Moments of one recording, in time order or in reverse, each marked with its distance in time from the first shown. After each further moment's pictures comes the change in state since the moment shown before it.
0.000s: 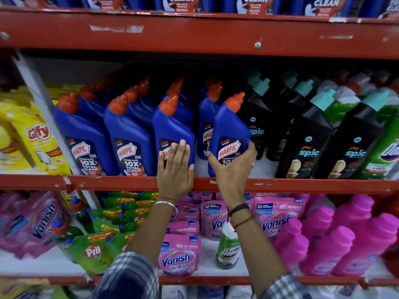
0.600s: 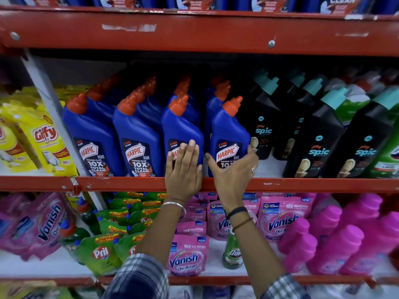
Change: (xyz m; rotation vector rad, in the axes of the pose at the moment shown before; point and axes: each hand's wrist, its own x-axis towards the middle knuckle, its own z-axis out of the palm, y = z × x) left_hand 0.000 0.000 -0.003 -0.041 -0.025 -0.007; right_hand -0.019 -0.006 0.020 -0.136 0.090 -0.015
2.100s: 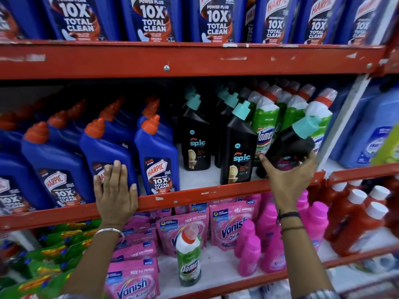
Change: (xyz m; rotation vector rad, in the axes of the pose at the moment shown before) left_hand 0.001 0.001 0.006 0.083 0.081 0.009; right_hand 0.133 0.119 -0.198 -0.039 0.409 0.021
